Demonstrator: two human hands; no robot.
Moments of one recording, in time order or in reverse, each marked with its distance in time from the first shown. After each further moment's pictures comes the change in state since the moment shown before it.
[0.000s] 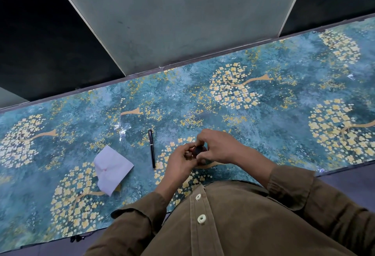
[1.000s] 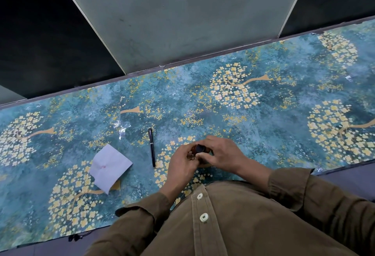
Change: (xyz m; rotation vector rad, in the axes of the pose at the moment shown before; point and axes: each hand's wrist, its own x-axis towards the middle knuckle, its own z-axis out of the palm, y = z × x) left_hand 0.000 -0.012 0.008 0.146 0.044 0.084; right_hand -0.015 0.013 0.038 0.082 0.295 -0.105
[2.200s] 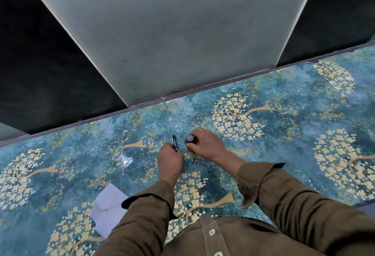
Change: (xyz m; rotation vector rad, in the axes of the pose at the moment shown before) left_hand 0.131 0.013 -0.050 0.171 0.325 -0.302; right_hand 0.142 0.017 -0.019 0.057 0.080 0.254
